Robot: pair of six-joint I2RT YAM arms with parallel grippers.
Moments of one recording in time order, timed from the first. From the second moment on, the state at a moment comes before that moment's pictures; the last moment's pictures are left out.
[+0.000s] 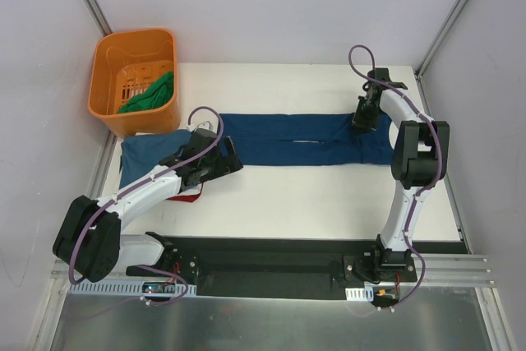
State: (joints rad) left arm -0.52 1.25 0.69 -0.28 -0.03 -0.77; right arm 0.03 2.06 1.63 -0.80 -0.04 0.34
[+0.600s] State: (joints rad) left arm -0.52 1.25 0.69 -0.28 -0.03 -0.77; right arm 0.03 2.08 1.58 -0.72 -0.10 0.37
